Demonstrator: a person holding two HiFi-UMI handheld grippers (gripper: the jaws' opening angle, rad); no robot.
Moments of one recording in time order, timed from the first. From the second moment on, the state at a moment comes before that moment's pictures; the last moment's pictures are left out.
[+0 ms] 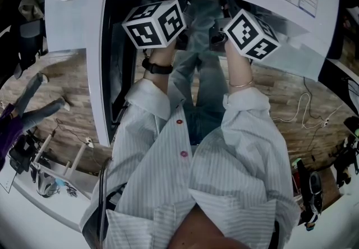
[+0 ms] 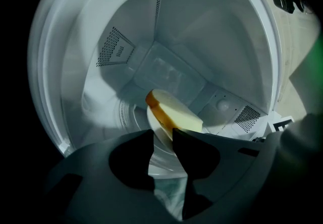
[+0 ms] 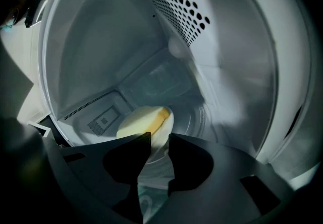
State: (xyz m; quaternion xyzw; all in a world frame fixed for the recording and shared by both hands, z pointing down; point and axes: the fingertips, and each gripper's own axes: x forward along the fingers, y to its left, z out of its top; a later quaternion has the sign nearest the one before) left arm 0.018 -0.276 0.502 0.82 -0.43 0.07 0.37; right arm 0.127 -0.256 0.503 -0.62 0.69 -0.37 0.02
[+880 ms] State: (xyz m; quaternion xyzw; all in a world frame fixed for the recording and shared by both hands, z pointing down) left arm 0.005 -0.271 0.496 0.81 -0.45 0.07 0.36; right arm 0.127 -0.248 0.497 -0.63 0.68 -0.36 0.01
